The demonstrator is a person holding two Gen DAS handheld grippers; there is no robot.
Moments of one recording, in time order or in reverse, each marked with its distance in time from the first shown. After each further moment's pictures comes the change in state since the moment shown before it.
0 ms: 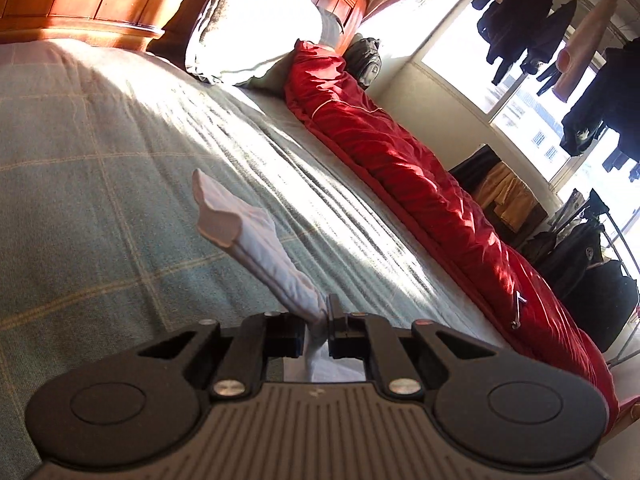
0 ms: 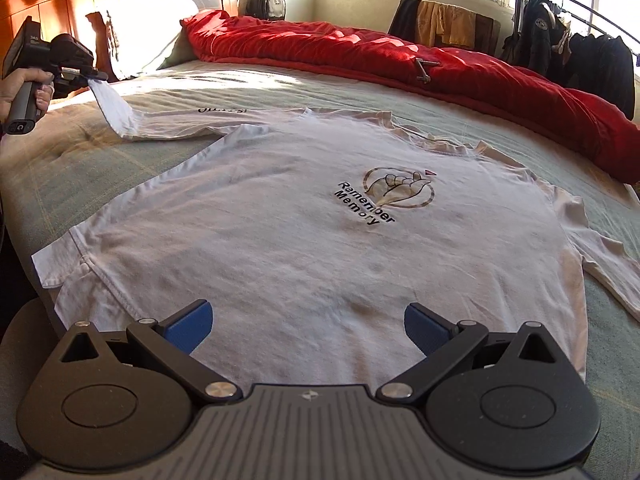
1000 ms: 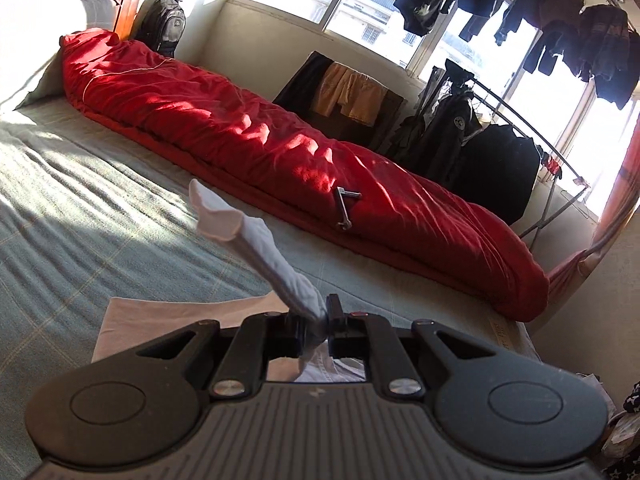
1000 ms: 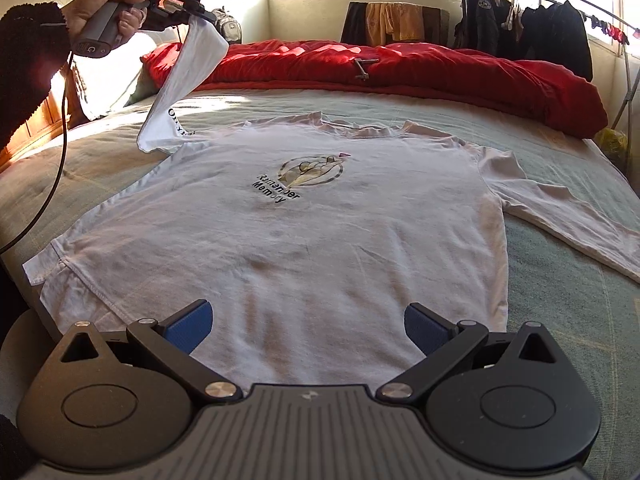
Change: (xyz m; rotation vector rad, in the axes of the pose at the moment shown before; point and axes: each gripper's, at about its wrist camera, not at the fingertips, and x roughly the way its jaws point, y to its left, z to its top) left arm 0.024 -0.293 -0.086 0.357 0.178 -0.278; right arm -0.042 -0.075 -0.045 0.142 -0.053 -0.021
